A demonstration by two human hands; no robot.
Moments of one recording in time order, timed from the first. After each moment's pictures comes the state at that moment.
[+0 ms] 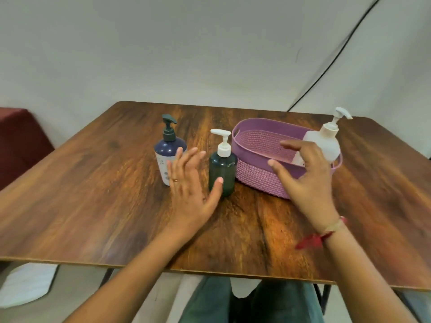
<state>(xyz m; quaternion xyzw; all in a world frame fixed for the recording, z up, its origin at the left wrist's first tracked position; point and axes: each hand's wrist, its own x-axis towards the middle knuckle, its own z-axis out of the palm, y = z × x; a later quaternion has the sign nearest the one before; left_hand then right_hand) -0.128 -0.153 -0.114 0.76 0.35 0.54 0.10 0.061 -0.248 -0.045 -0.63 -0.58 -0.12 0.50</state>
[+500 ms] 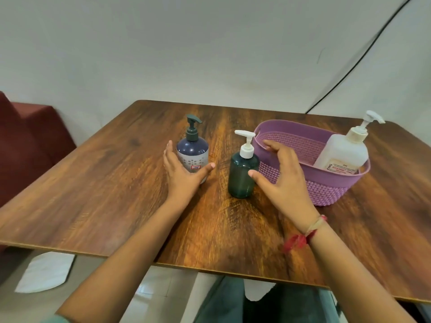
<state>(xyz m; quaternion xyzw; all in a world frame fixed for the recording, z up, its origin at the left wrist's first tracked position) -0.163 -0.085 -0.116 0.63 0.50 0.50 0.33 0.014 -0.212 -0.061 -0.65 -0.62 0.00 0.45</state>
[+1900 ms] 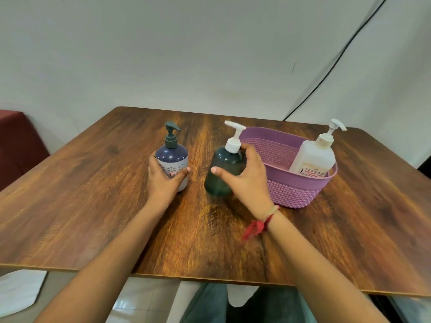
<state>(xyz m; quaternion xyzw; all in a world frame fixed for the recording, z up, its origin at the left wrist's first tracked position) -0.162 -0.079 -0.113 0.63 0.46 0.52 0.36 0.001 -0.182 -0.061 -0.66 -0.55 0.05 0.51</state>
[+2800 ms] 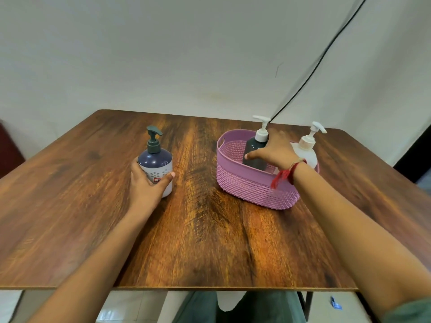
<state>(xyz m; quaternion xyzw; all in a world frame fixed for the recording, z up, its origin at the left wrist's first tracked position) -0.160 -0.079 -0.112 0.63 0.46 0.52 0.35 0.119 -0.155 -0.010 -0.81 -0.51 0.04 0.29</state>
